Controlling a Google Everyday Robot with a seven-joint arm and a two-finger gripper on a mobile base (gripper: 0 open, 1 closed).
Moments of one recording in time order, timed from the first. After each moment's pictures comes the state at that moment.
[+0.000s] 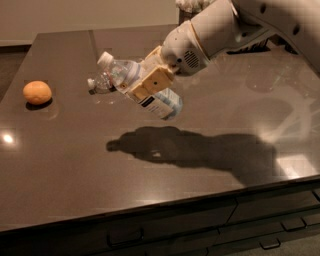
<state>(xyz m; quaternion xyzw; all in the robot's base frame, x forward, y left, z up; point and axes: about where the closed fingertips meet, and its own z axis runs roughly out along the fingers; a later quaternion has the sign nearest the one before) 0.529 0.040 0.966 -0.63 0.63 0.30 0.33</state>
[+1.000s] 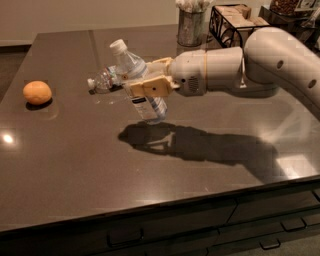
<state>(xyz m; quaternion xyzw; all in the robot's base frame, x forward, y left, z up) 0.552 0.040 0.961 -0.49 0.61 0.39 0.48</state>
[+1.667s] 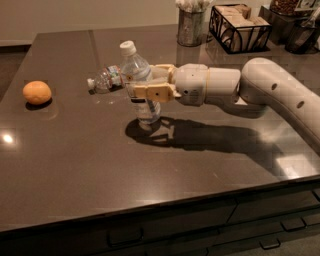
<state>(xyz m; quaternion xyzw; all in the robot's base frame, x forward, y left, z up) 0.567 0.036 0.949 -0.46 0.55 0.44 0.55</state>
